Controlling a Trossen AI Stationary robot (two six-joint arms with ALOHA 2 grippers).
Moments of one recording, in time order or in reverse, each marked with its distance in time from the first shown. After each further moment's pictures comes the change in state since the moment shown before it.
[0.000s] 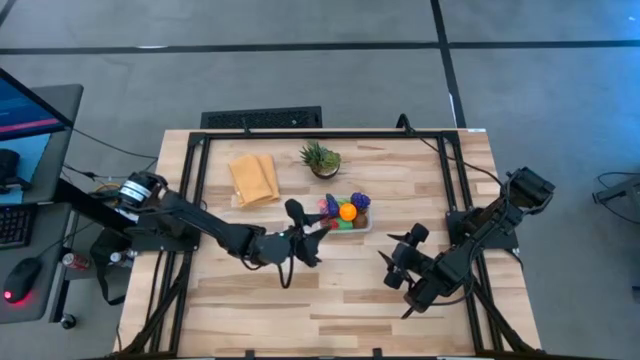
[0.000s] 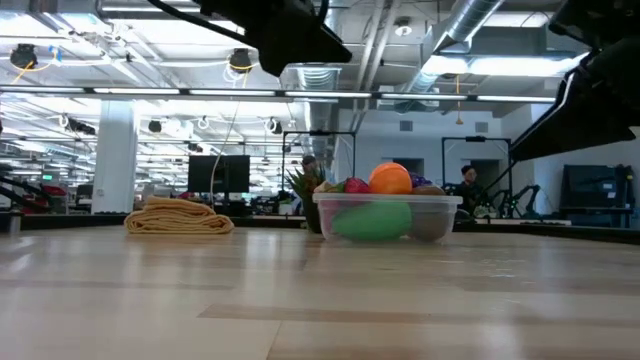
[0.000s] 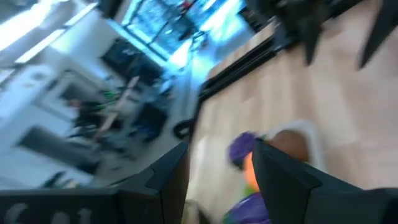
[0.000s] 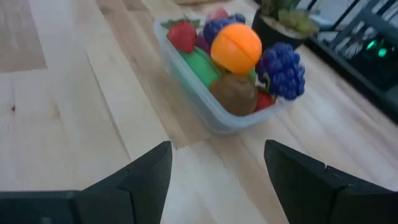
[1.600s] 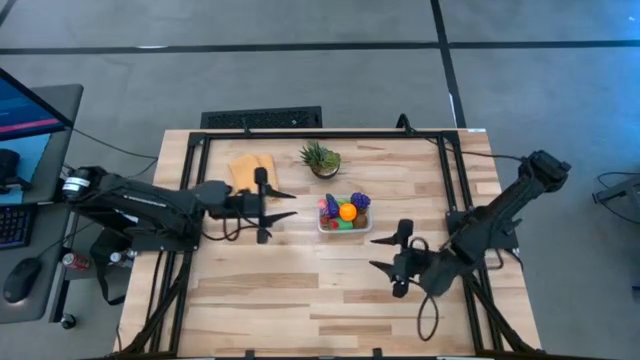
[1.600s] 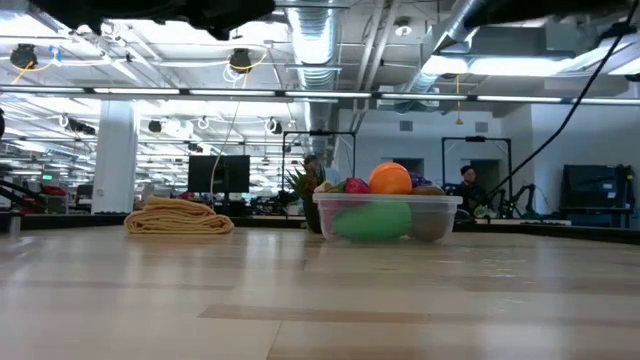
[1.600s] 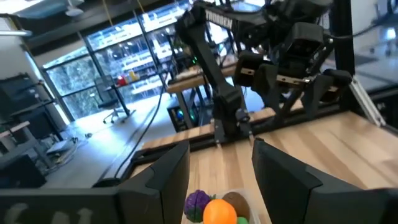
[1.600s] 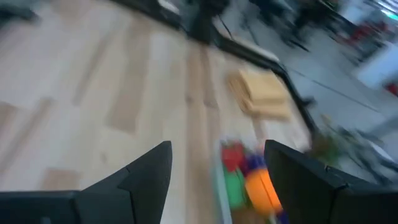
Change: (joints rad) left arm 0.282 -0.601 -0.413 0.112 0.754 -0.293; right arm -0.057 -0.281 0.000 0.487 -0.133 -1.062
